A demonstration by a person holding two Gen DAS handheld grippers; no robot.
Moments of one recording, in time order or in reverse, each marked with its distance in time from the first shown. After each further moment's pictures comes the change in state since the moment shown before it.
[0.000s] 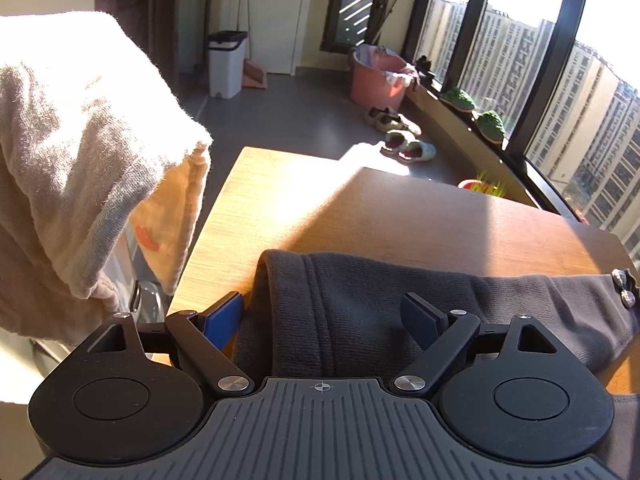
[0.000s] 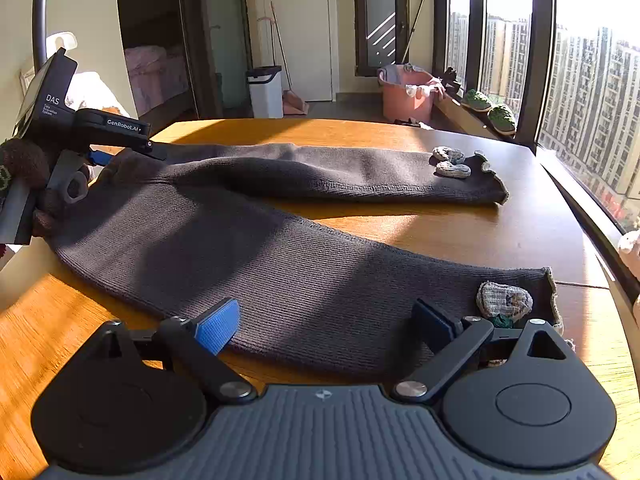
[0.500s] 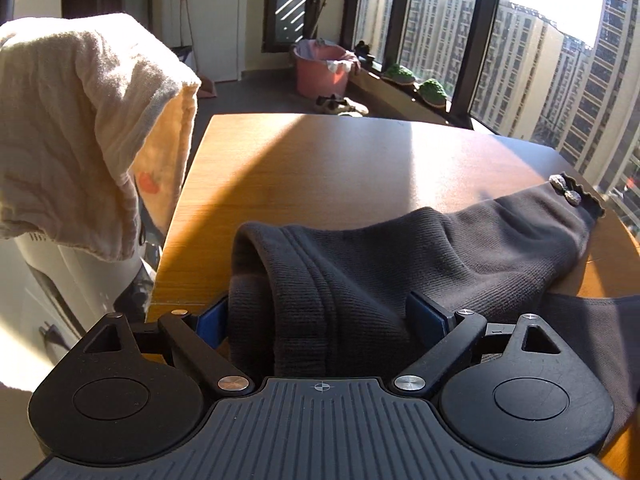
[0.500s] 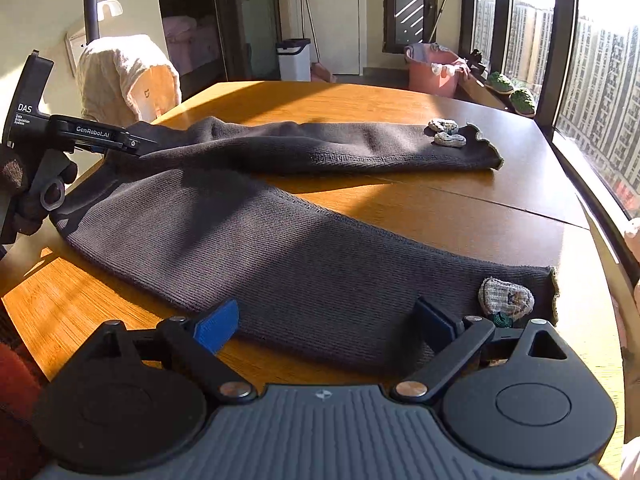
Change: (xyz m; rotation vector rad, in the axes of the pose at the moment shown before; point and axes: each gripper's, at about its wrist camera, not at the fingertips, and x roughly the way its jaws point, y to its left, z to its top) left arm -0.085 0.007 -0.083 0.151 0.014 -0.132; right arm -0.060 0.000 -0.037 -0.043 0.085 0.080
